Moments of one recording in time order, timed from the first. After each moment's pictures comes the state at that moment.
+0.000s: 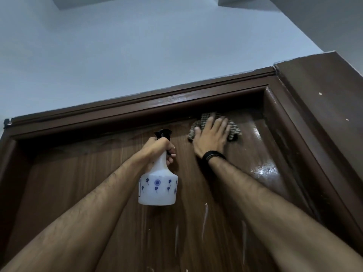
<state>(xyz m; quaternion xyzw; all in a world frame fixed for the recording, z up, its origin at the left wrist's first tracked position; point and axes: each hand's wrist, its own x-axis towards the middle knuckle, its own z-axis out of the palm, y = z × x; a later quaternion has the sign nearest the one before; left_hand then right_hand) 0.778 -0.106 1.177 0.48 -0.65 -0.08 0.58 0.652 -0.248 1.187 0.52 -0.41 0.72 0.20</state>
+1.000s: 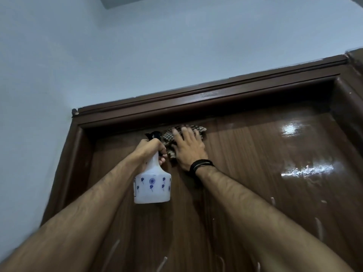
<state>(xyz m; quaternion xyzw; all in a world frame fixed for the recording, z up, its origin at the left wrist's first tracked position) 0.946 -0.039 1.177 0.49 -0.57 -0.05 0.66 0.849 -0.173 1.178 0.68 -0.23 0.59 0.35</state>
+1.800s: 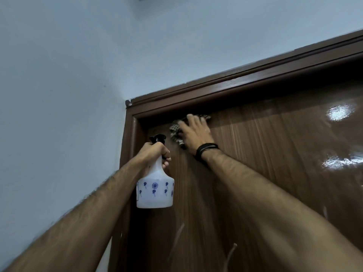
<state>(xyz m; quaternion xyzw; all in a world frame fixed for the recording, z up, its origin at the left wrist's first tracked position) 1.083 0.035 1.151 0.54 -0.52 -0.02 0.66 0.991 -0.119 1.208 0.68 -0.17 0.61 0.38</state>
